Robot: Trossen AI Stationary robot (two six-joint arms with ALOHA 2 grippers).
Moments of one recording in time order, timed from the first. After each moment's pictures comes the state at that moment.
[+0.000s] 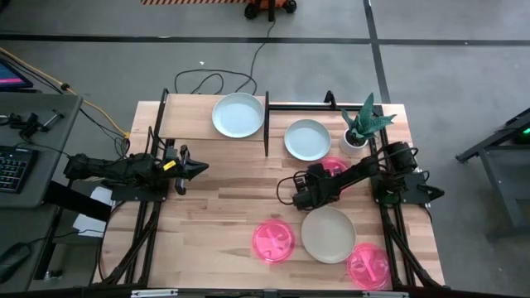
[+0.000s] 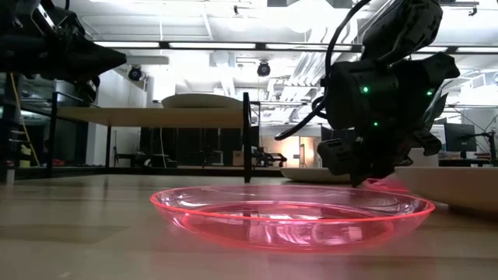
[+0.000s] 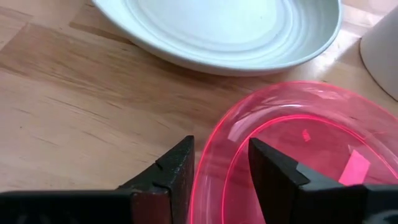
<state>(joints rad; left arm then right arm) -0.12 0.01 0.01 0.05 -0.28 -0.34 0.21 1.92 0.91 -0.74 0.79 1.58</state>
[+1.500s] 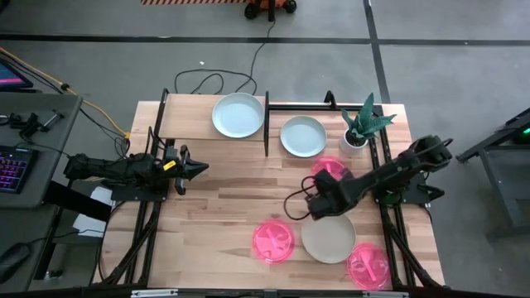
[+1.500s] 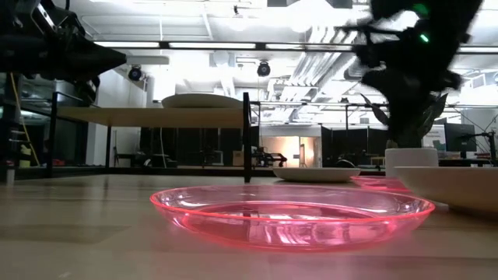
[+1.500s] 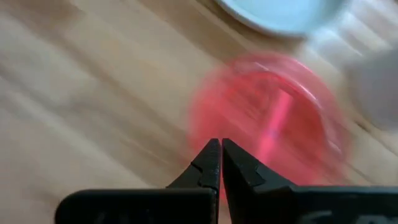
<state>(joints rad) -0.12 0.01 0.01 0.05 -0.28 -0.35 0.39 1.60 0.99 -1.04 0.57 1.33</state>
